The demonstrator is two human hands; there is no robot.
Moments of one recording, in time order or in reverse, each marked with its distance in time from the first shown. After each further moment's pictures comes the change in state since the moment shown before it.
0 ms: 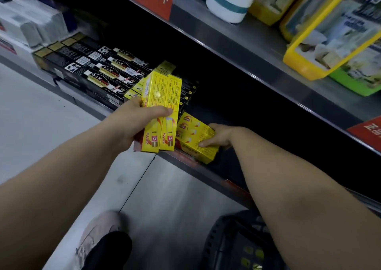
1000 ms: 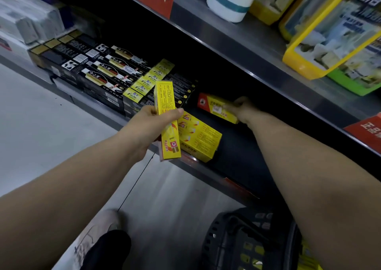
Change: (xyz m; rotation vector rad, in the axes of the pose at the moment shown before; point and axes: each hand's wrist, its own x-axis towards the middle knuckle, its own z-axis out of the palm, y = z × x) left_hand -0.012 -0.010 0.028 -0.070 0.018 0.025; right_hand -0.018 0.013 -0.053 0.406 0.558 0.062
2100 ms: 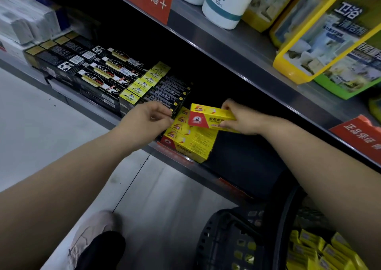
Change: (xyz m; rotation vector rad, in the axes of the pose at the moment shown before) left_hand -0.010 0.010 -0.009 0.448 -0.033 0.298; right_hand -0.054 -0.011 -0.032 -0.543 -0.250 -0.453
